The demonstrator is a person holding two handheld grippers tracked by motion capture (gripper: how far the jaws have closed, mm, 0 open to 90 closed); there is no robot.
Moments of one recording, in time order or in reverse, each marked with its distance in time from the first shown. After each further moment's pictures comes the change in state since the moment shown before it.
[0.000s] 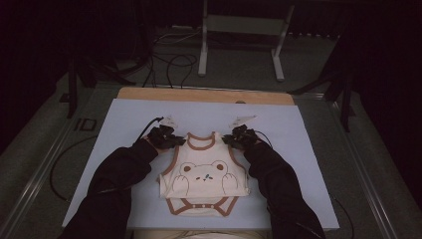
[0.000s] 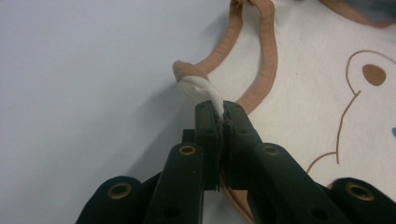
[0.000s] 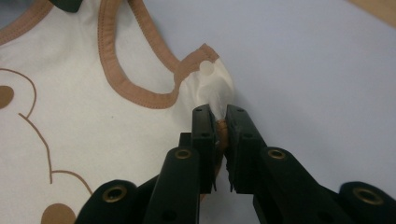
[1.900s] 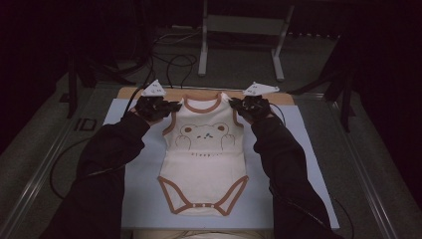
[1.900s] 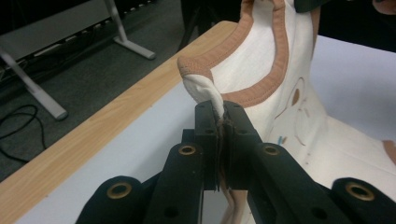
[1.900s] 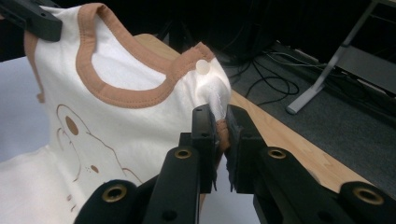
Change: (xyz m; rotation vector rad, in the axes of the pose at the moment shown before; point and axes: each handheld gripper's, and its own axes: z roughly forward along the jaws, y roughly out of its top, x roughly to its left) left arm 0.005 0.071 -0.085 -0.244 0.130 0.086; right arm -0.015 0.080 -0.082 -0.284 -0.165 -0.025
